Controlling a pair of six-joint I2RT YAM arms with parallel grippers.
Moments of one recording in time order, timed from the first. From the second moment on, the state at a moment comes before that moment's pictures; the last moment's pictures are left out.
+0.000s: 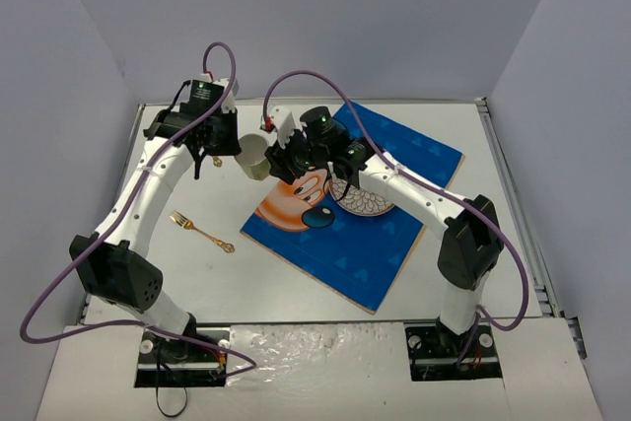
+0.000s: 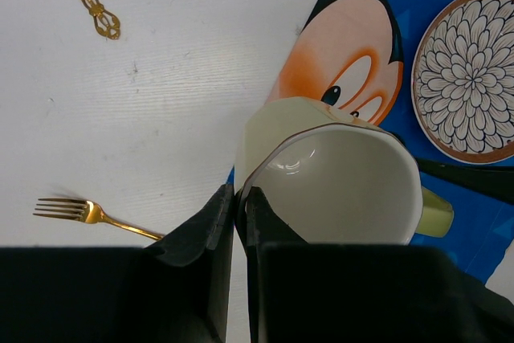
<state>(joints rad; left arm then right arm) -0.30 1.57 1.69 -0.95 0.01 -0.25 0.76 1.81 1.60 -0.31 -0.30 -0.22</state>
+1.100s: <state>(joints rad) -0.19 1.35 1.38 -0.80 0.03 -0.27 0.43 1.81 1.49 -0.34 -0.41 -0.42</state>
